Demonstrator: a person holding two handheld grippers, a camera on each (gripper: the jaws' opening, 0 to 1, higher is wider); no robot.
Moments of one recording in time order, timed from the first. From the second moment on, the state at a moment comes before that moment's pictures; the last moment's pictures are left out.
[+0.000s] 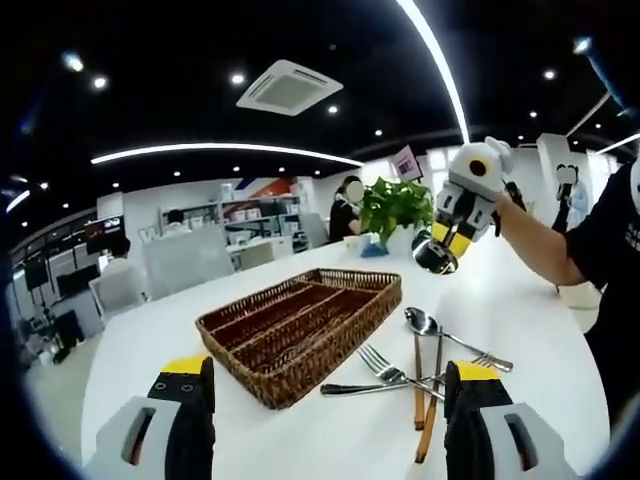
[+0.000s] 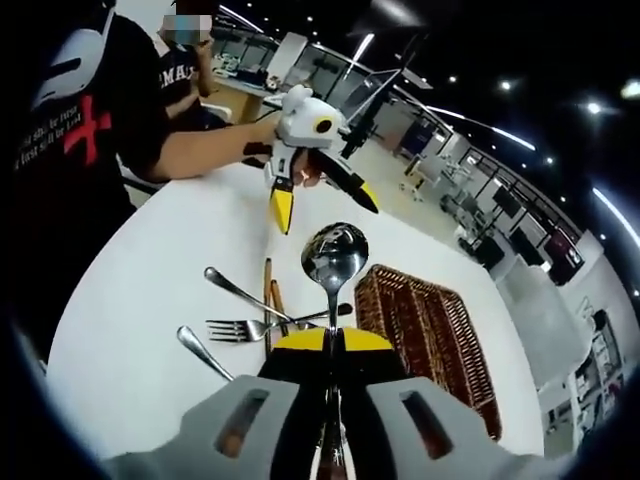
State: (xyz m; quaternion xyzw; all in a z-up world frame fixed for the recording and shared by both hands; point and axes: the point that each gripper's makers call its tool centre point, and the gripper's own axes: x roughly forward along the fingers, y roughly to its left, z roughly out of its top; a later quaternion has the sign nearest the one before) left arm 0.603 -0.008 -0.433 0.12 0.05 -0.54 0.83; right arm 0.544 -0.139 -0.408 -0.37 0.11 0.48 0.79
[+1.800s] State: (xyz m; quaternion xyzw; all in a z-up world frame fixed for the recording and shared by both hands) left arm 0.623 -0.010 -0.428 0.11 0.04 -0.49 0.86; right arm 0.616 -0.138 -0.401 -0.39 0.08 0.49 0.77
